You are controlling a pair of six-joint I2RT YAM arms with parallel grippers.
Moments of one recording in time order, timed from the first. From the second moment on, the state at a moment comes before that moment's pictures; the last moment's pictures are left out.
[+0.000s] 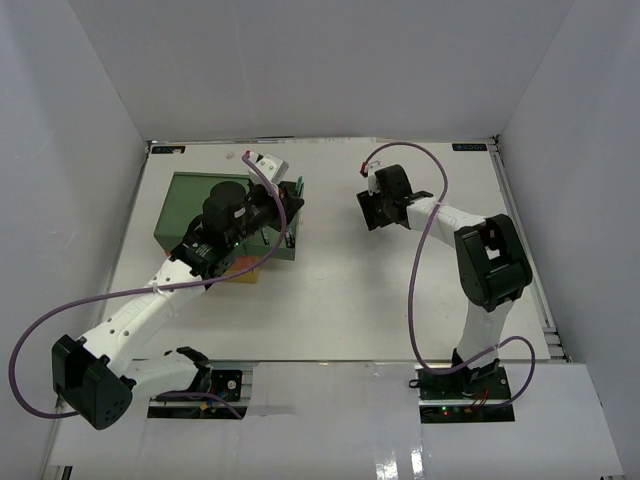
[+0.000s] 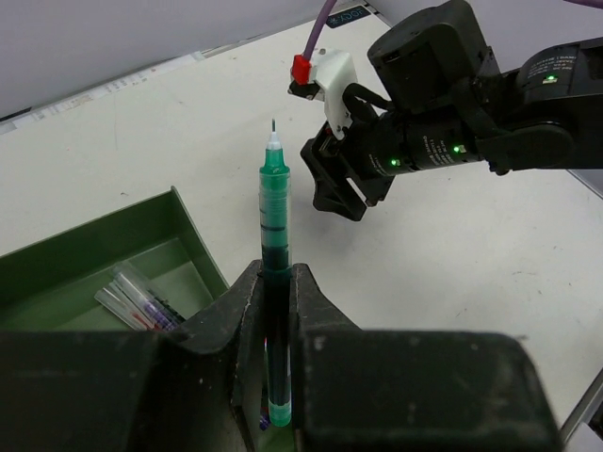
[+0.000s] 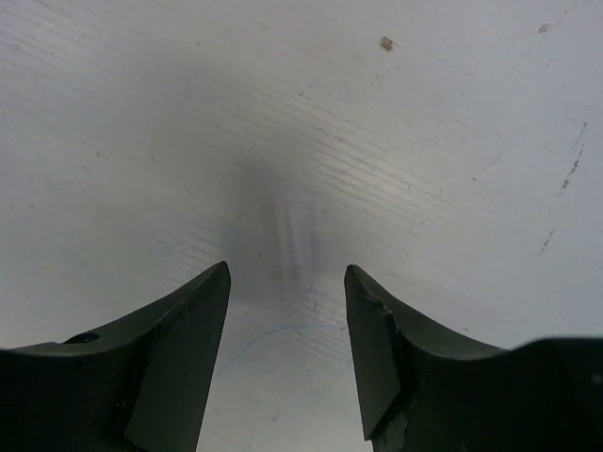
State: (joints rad) left arm -0.60 1.13 1.00 -0.03 0.12 -0.11; right arm 0.44 1.85 1.23 -0.20 0.02 -0.06
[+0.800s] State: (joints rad) left arm -0.59 1.13 1.00 -0.03 0.11 -0.10; right arm 0.45 2.01 1.35 -0.26 0.05 -0.11
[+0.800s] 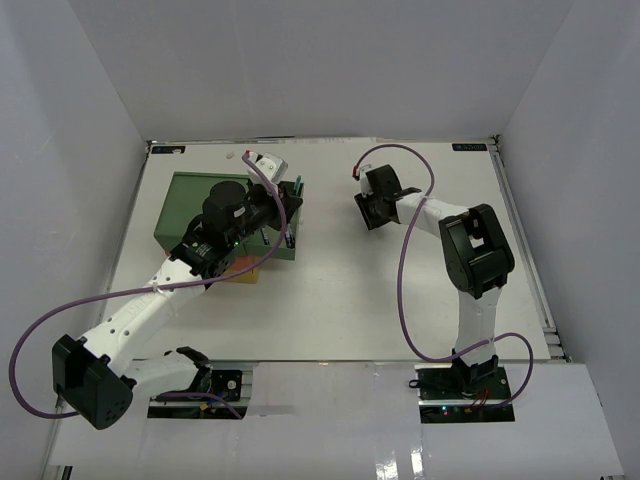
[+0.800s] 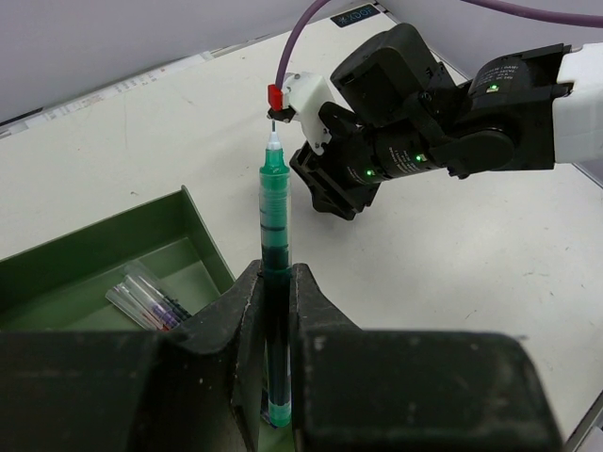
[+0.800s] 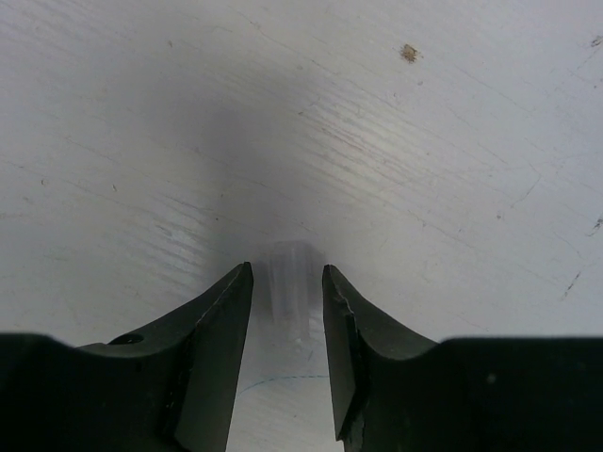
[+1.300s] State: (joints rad) left arm -0.59 1.14 1.00 -0.03 0.12 -0.10; right arm 0.47 2.01 1.35 -0.27 0.07 -0.11
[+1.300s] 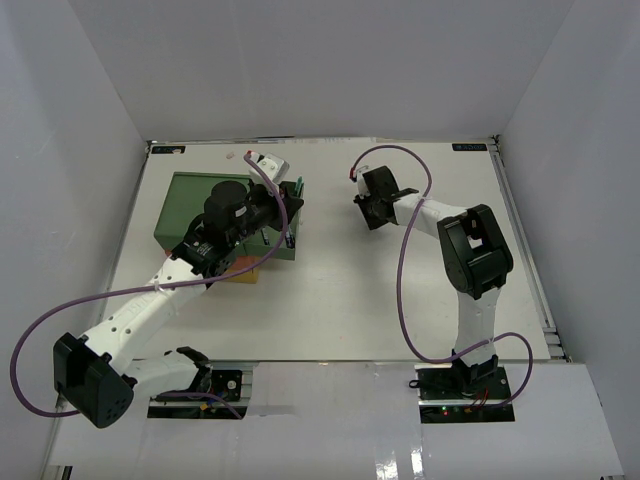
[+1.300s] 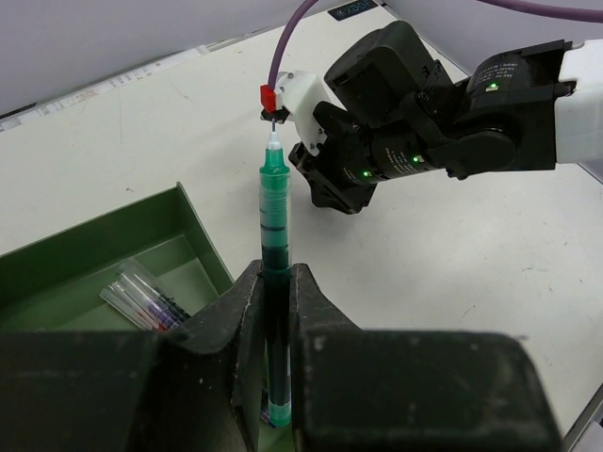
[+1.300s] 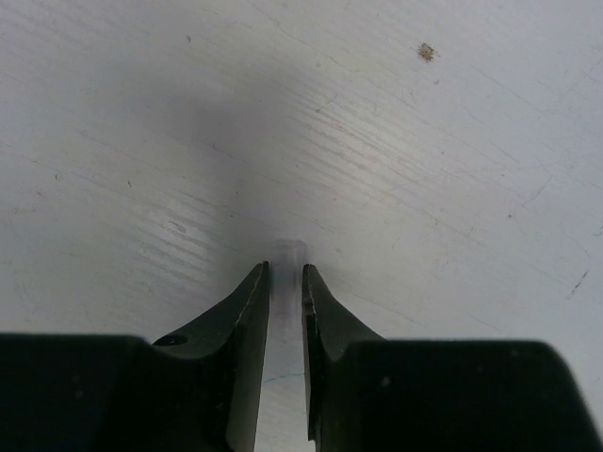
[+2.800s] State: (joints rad) left arm -0.63 1.19 0.92 0.21 0.46 -0.22; right arm 0.52 1.24 0.93 0.74 -0.47 0.53
